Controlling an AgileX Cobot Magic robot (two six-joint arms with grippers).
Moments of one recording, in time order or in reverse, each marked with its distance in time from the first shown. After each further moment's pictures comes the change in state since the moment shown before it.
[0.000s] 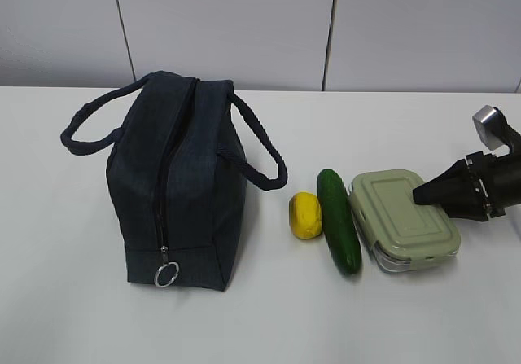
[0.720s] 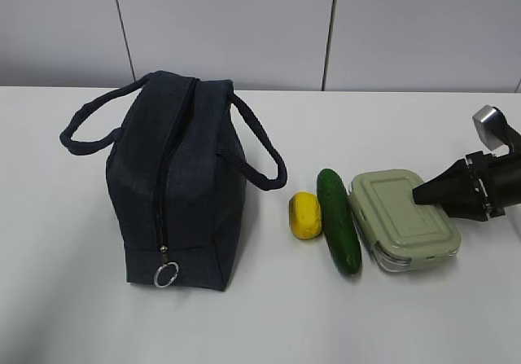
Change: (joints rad) left arm -0.002 0.787 -0.280 -0.341 0.002 -0.002; right arm 0.000 0.000 0.000 0.006 0.002 0.000
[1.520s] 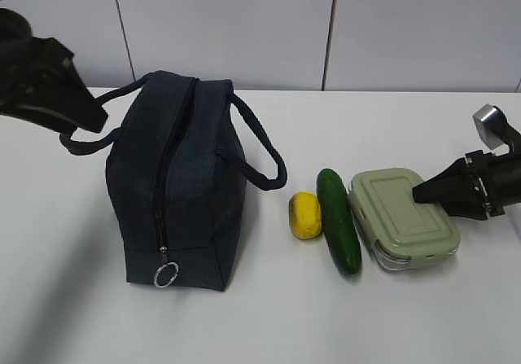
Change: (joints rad) left arm -0.130 0.659 -0.421 -0.114 -0.123 0.136; right arm 0.000 0.000 0.000 0.008 -0.002 -0.002
